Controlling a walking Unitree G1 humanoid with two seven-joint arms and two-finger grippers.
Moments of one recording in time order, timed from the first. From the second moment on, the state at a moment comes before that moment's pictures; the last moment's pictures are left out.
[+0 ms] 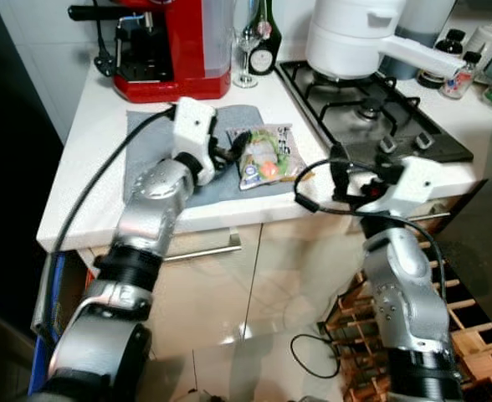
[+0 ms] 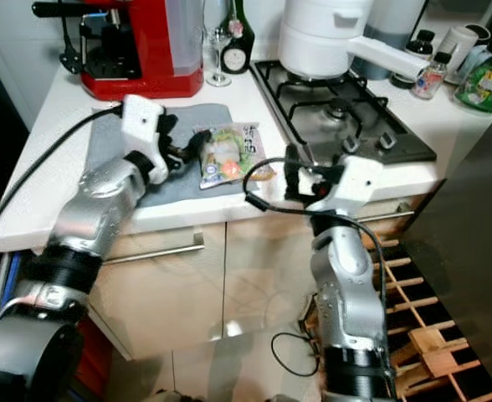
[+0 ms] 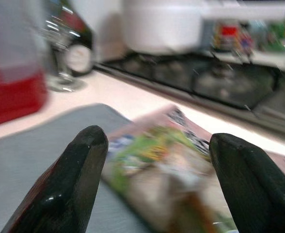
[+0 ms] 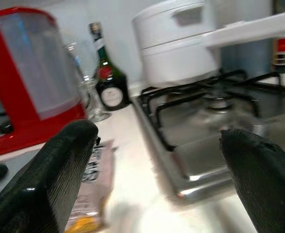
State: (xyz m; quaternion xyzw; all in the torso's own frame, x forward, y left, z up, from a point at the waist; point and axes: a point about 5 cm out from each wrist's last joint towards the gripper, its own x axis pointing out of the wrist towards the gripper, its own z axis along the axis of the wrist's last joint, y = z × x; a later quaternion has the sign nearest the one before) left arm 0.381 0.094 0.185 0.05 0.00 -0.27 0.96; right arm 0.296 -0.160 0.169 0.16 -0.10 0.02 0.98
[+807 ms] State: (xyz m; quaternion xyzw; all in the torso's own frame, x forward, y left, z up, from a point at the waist) left arm 0.396 0.103 0.153 -0.07 0.13 -0.19 0.97; right arm 0.287 -0.156 0.168 0.22 -0.05 0.05 0.97
